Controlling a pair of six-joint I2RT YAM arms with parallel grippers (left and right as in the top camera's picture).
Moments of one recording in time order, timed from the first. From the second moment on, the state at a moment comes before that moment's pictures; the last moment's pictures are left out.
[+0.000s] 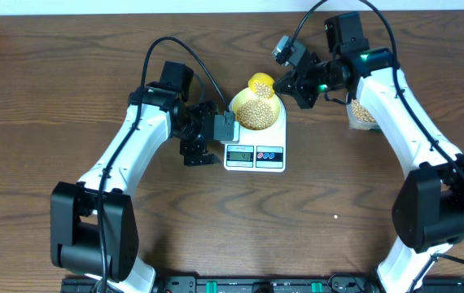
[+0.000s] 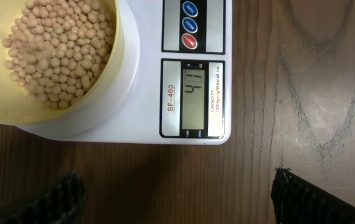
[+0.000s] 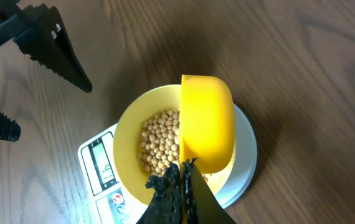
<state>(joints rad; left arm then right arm) -0.23 1.74 1.27 -0.92 0.48 1.37 0.25 1.91 1.63 -0.76 -0.66 -0.59</state>
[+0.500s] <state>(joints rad) -0.23 1.74 1.27 -0.92 0.48 1.37 0.25 1.90 1.63 -0.75 -0.65 -0.59</state>
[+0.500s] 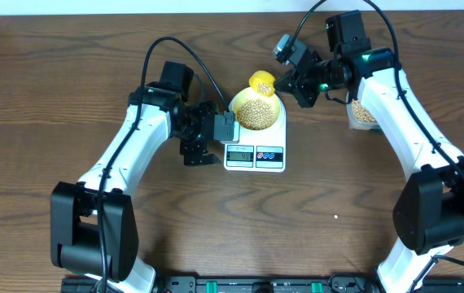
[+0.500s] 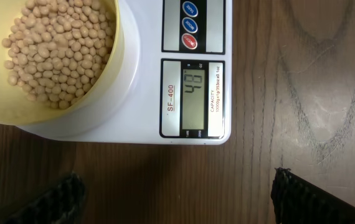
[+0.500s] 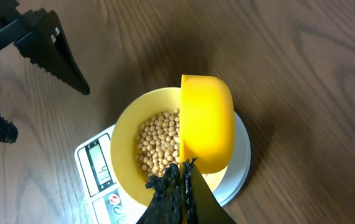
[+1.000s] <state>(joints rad) -0.23 1.74 1.27 -0.92 0.48 1.37 0.25 1.90 1.63 -0.74 -0.68 -0.54</state>
